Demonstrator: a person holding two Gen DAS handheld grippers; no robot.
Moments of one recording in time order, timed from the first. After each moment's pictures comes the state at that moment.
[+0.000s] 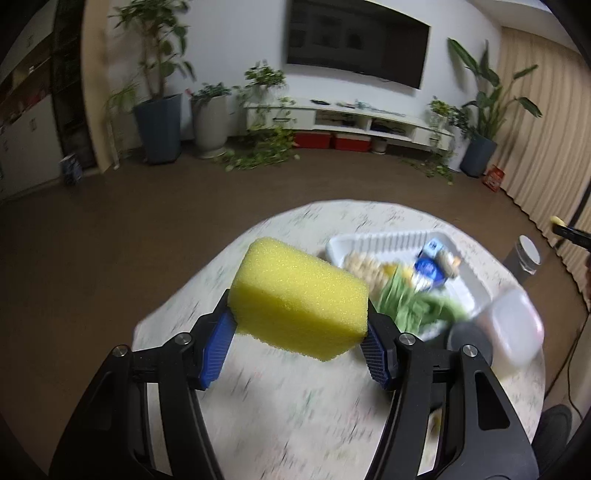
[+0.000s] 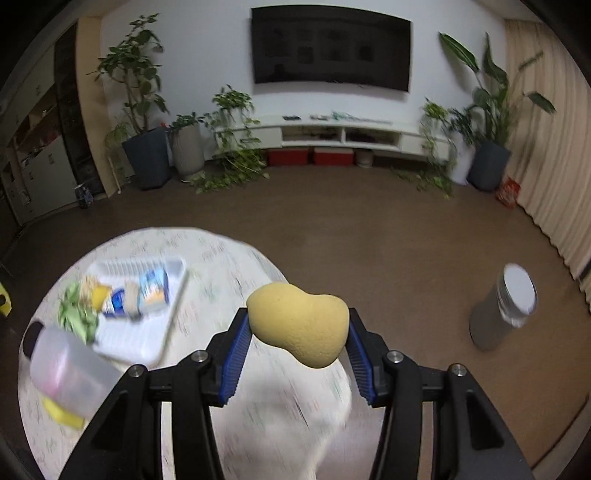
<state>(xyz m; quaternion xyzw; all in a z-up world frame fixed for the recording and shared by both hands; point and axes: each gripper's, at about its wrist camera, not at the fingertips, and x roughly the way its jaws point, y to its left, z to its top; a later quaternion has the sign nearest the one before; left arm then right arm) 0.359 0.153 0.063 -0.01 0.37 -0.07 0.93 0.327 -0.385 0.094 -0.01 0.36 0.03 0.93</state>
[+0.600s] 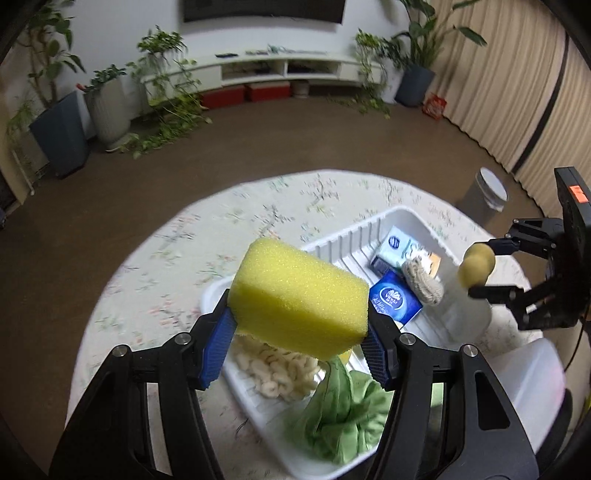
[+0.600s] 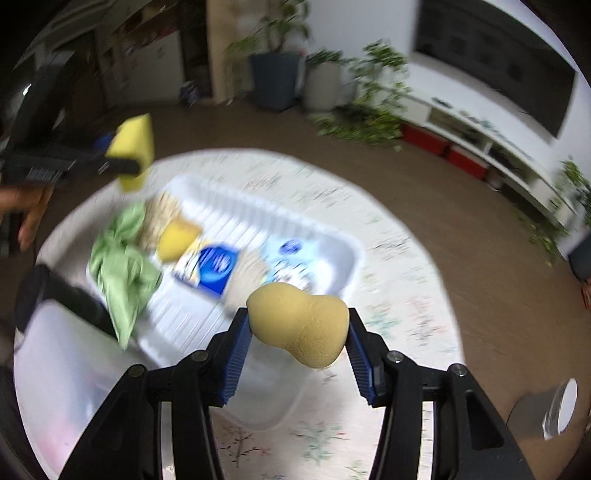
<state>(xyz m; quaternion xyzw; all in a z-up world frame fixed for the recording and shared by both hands) 0.502 0.028 0.002 0.07 0.45 -0.22 0.86 0.399 -0.196 0.000 -0.16 0.45 0.25 0.84</state>
